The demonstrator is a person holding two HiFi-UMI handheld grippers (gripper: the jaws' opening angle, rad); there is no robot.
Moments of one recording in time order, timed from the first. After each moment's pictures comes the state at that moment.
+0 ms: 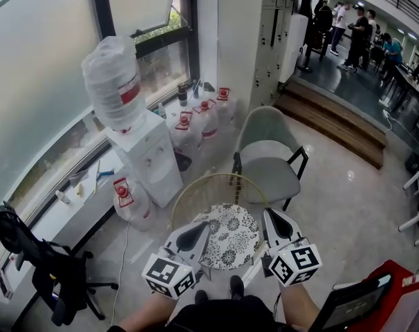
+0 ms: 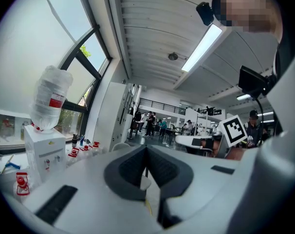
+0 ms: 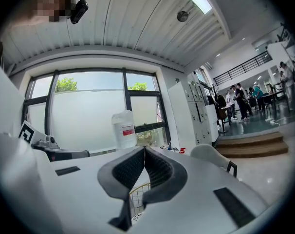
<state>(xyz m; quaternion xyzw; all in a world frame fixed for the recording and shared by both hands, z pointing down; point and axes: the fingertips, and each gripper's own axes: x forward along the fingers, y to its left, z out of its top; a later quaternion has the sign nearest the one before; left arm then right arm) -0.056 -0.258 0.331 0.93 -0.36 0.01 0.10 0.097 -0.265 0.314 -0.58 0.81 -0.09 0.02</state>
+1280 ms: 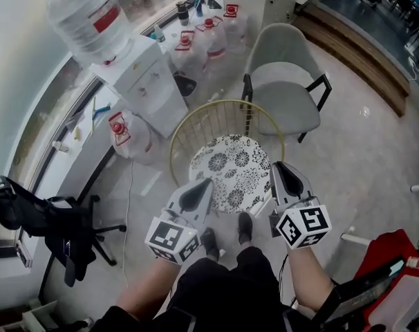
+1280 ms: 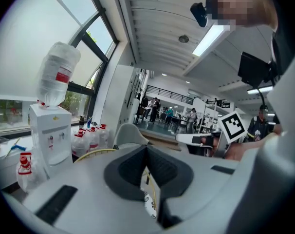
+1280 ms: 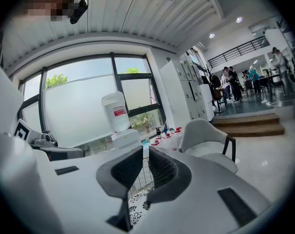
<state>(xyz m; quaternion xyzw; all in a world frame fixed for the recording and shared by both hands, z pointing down) -0.033 -0.285 0.446 0.91 -0.39 0.07 0.16 0.127 -0.302 0.444 -0.58 0.80 -0.18 -0.02</state>
